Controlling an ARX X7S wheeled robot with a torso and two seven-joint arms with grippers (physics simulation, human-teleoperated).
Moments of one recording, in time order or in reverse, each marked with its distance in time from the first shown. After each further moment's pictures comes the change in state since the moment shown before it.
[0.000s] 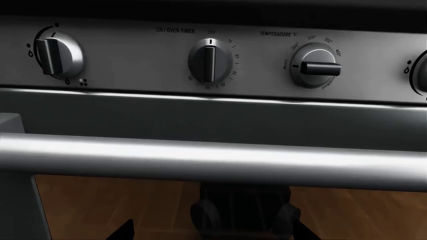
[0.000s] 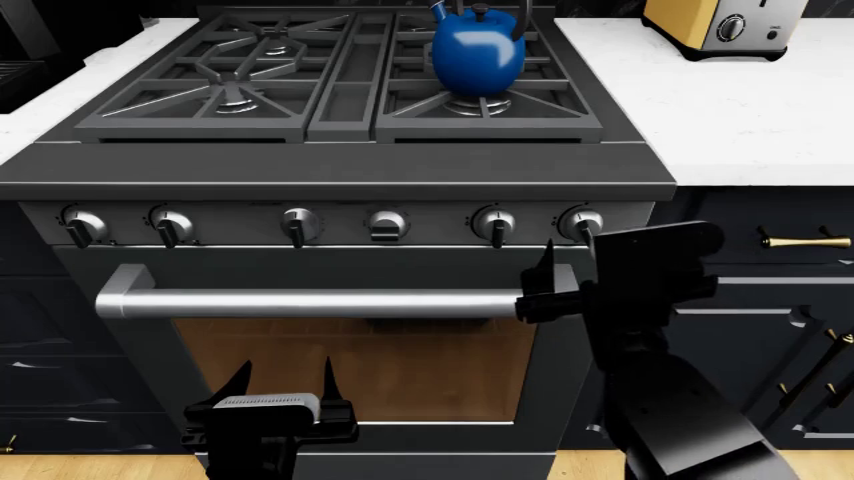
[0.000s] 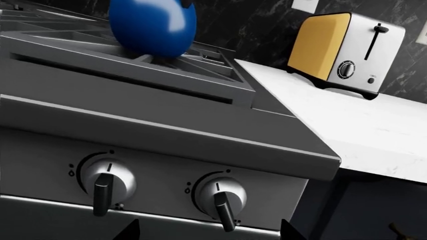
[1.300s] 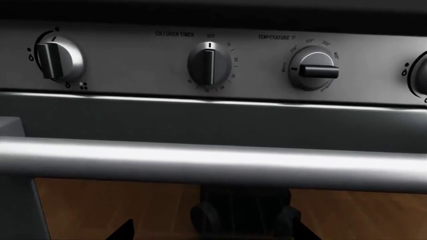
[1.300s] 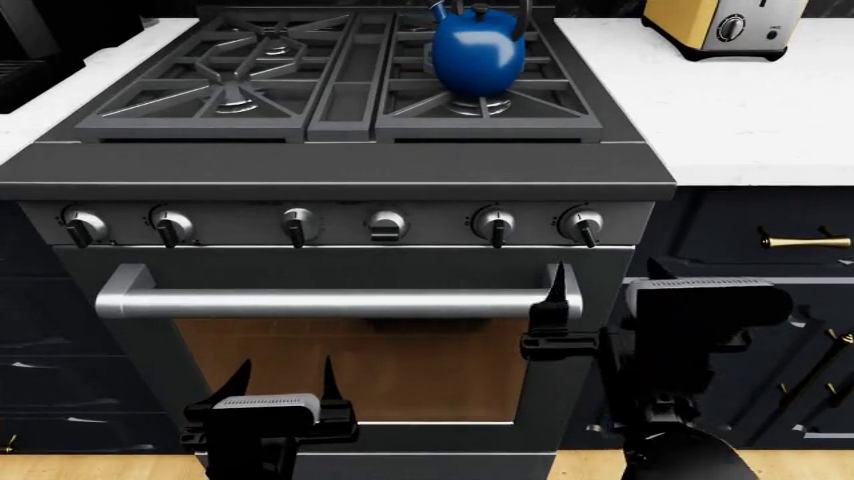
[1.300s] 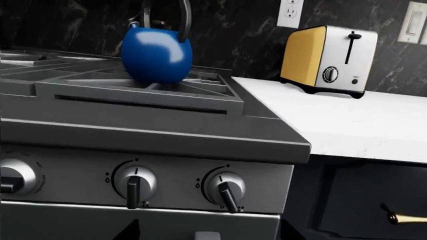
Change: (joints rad) left arm 0.005 0.022 -0.027 -0.002 0.028 0.004 0.027; right arm -0.232 -0.033 0.109 -0.330 0.038 0.018 0.038
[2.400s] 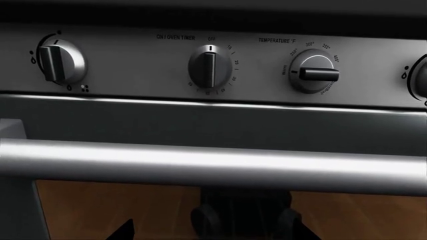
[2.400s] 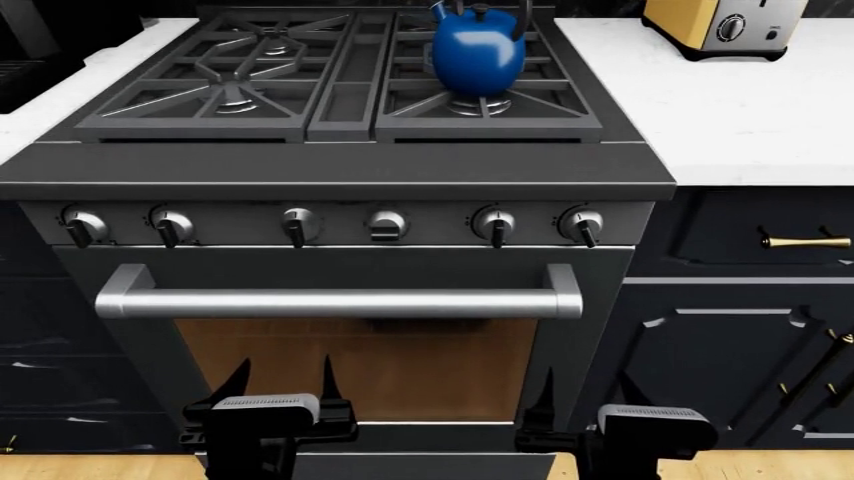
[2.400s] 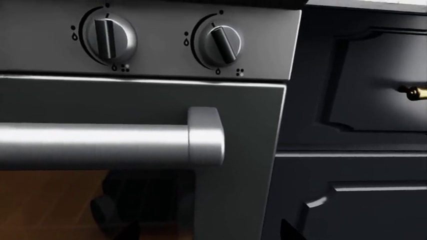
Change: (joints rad) left arm 0.005 0.025 -0.031 -0.002 0.026 0.004 0.027; right arm -0.238 -0.099 -0.008 0.771 -0.139 -0.900 -0.118
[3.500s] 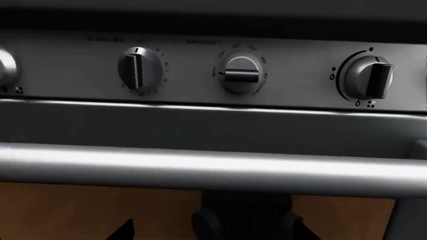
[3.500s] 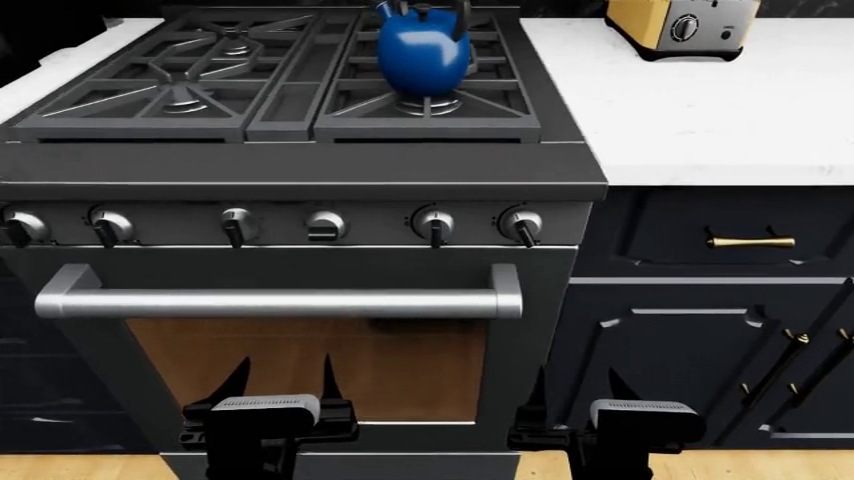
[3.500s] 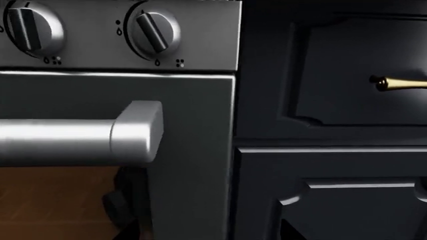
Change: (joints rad) left arm 0.006 0.035 -0.038 -0.004 0.040 0.010 0.034; right arm 0.024 -0.036 0.027 0.034 -0.009 0.012 -0.061
